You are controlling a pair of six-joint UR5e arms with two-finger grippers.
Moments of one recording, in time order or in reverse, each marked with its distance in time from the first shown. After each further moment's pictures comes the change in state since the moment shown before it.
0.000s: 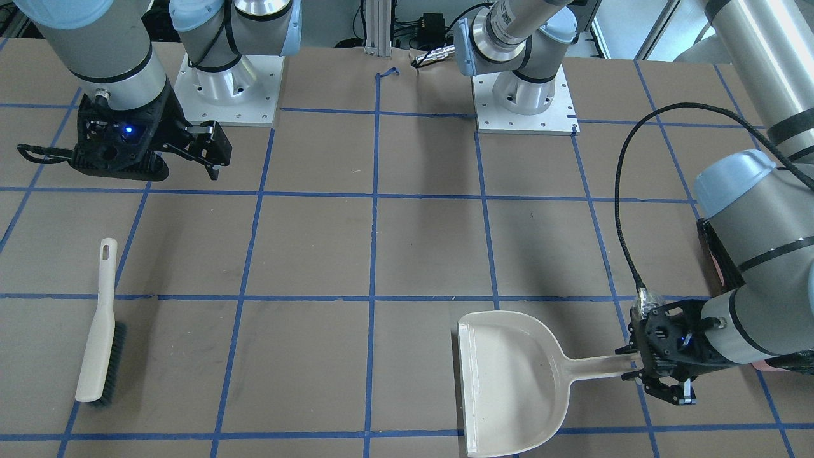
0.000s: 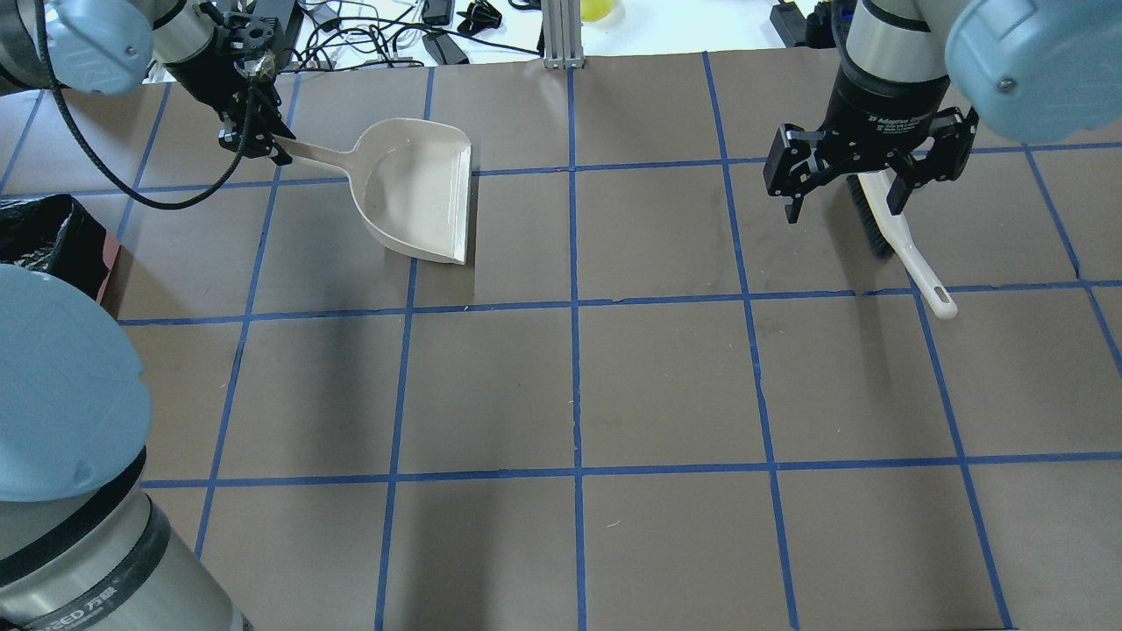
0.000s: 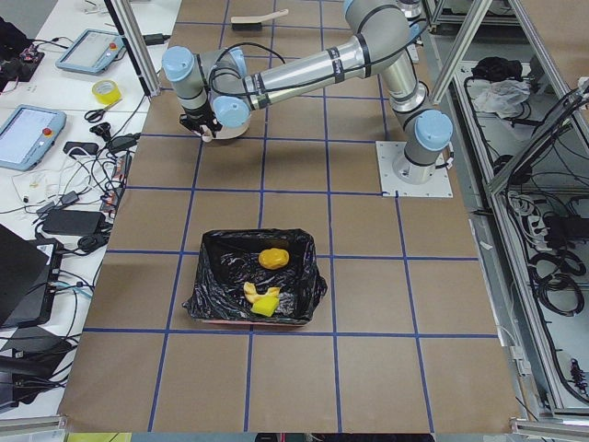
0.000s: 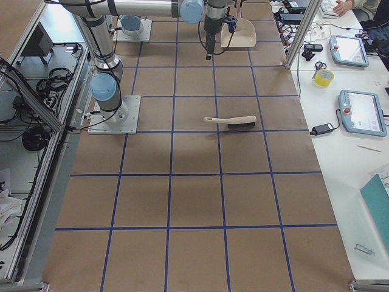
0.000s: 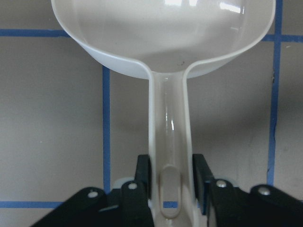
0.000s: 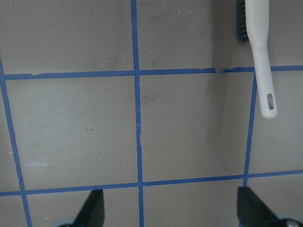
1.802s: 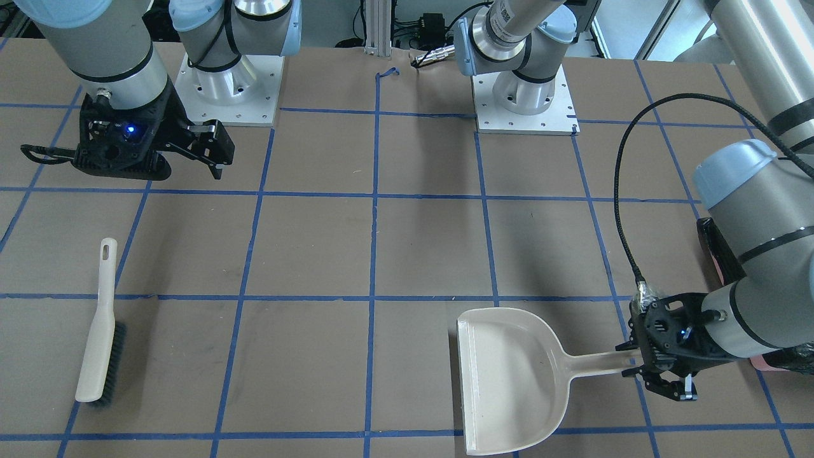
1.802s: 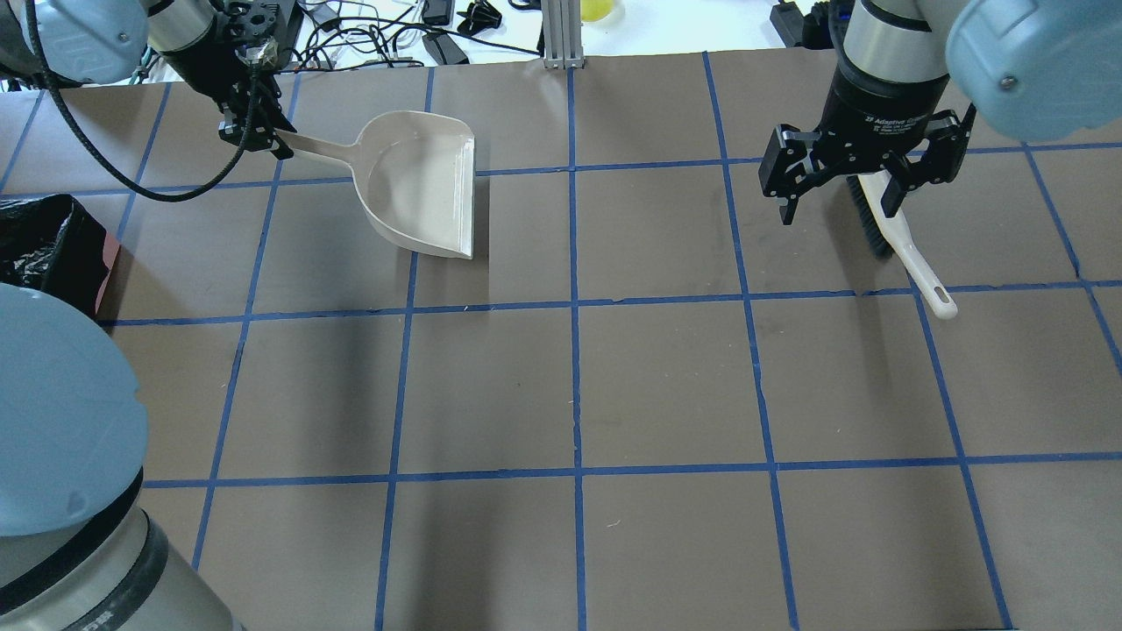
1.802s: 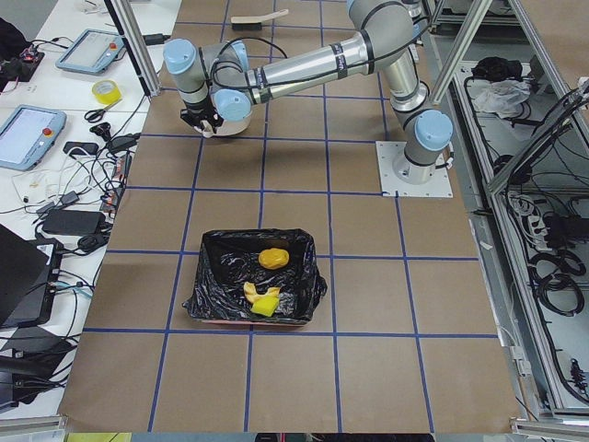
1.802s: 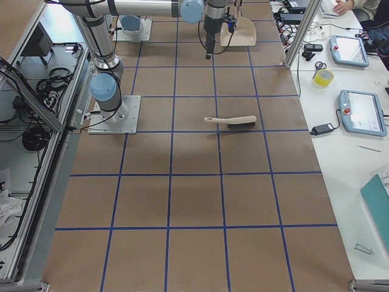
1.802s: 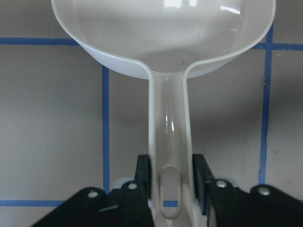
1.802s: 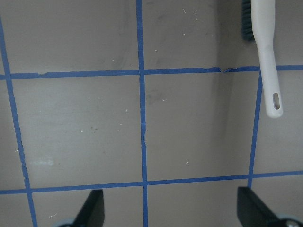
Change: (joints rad) left arm -0.004 0.016 -0.003 -0.004 0.003 0.003; right arm 0.001 0.000 -0.001 0.002 0.013 -0.001
